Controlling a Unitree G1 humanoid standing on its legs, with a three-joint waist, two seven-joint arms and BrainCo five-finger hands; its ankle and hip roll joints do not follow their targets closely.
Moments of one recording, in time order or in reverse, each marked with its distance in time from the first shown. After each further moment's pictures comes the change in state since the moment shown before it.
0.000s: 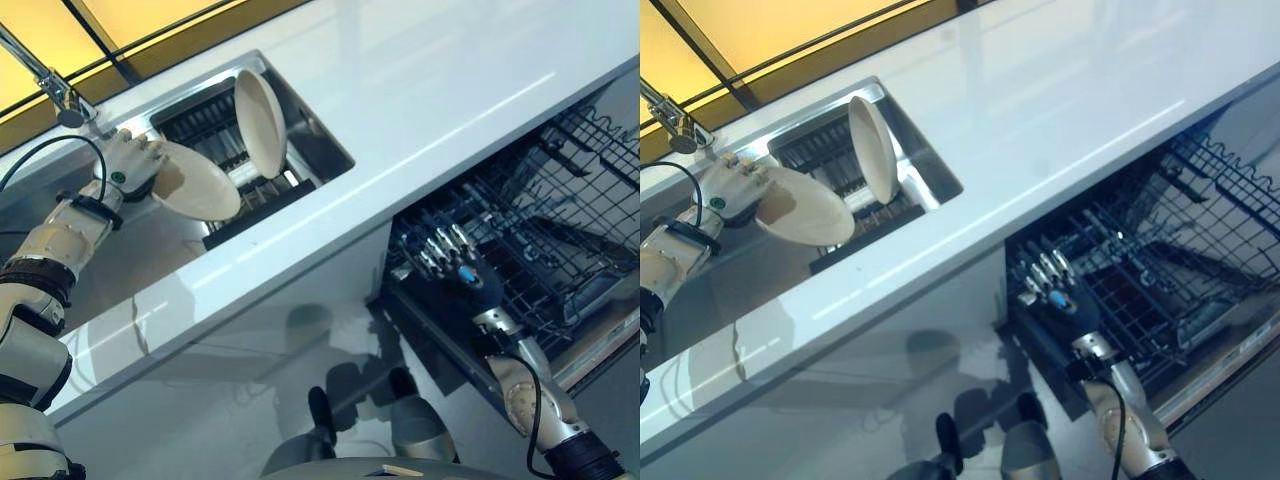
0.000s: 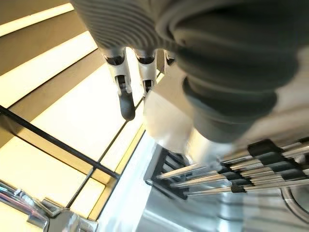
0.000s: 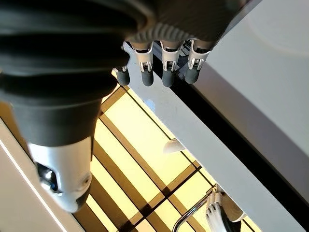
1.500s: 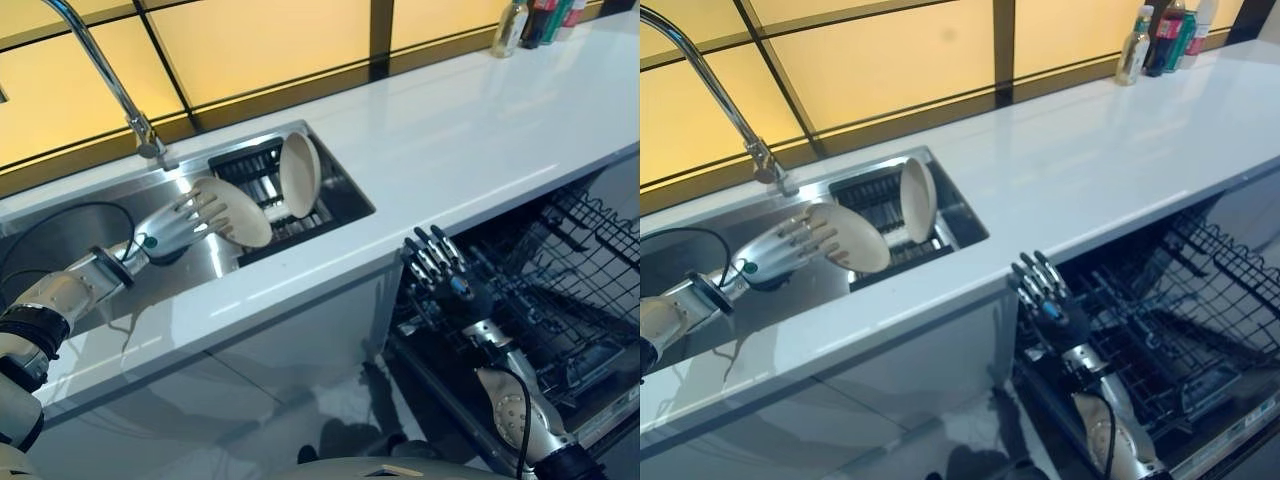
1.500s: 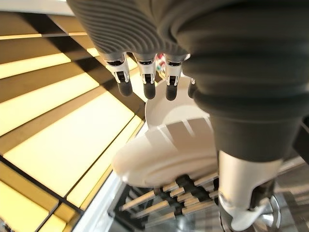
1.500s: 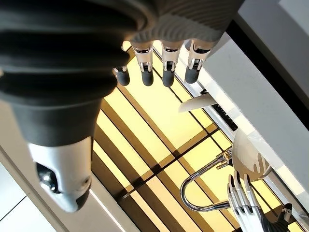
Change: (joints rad) left arm 0.286 0.077 0.043 -0.241 0.122 -0.156 0.279; right arm 0.040 0.064 0.028 0.013 0.001 -0.003 0.017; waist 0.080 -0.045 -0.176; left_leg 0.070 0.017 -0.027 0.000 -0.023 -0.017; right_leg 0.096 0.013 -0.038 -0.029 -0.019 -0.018
